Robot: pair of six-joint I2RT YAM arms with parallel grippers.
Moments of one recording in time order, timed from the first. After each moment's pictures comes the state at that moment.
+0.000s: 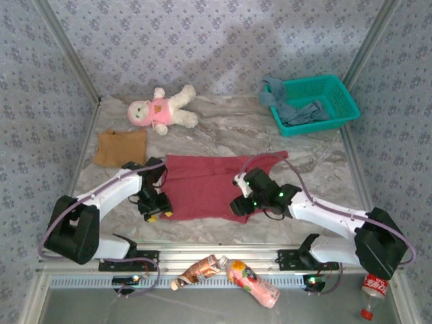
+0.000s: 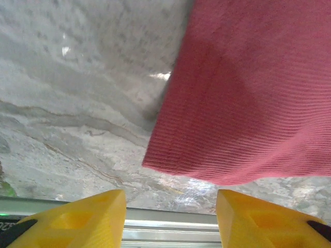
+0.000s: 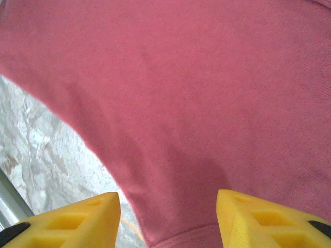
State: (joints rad) left arm -0.42 1.34 0.75 -1.07 0.23 -0.72; right arm 0.85 1.17 0.62 -0.39 -0.13 0.21
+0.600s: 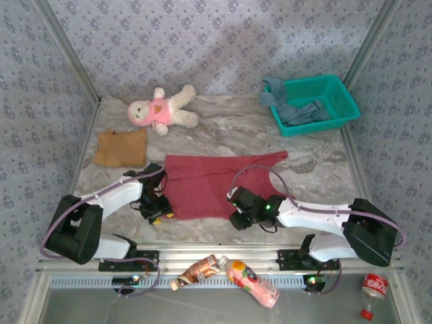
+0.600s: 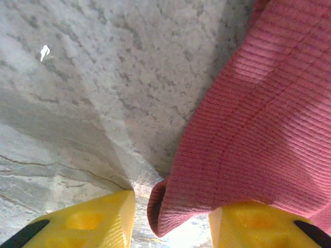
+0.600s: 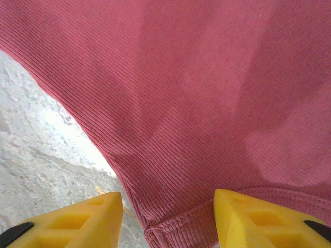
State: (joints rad) left arm -0.42 1.36 0.64 -0.86 0.24 -0.84; right arm 1.05 1.29 0.59 -0.41 0.09 0.32
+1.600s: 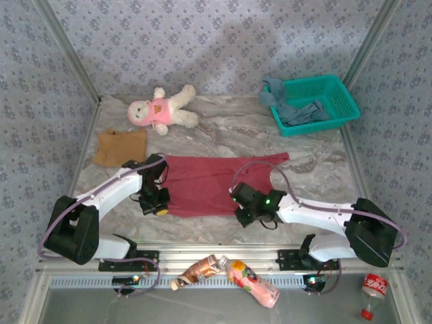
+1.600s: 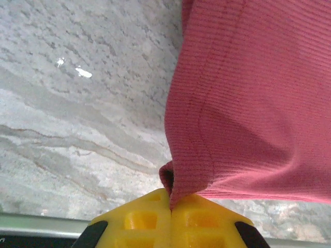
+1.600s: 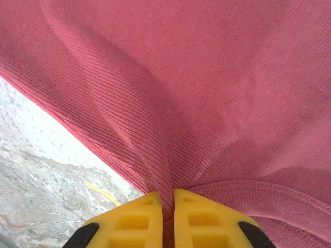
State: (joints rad) left arm -0.43 1.35 0.80 -1.04 0.21 -0.76; right arm 0.99 1.28 0.66 -0.54 0.08 0.35
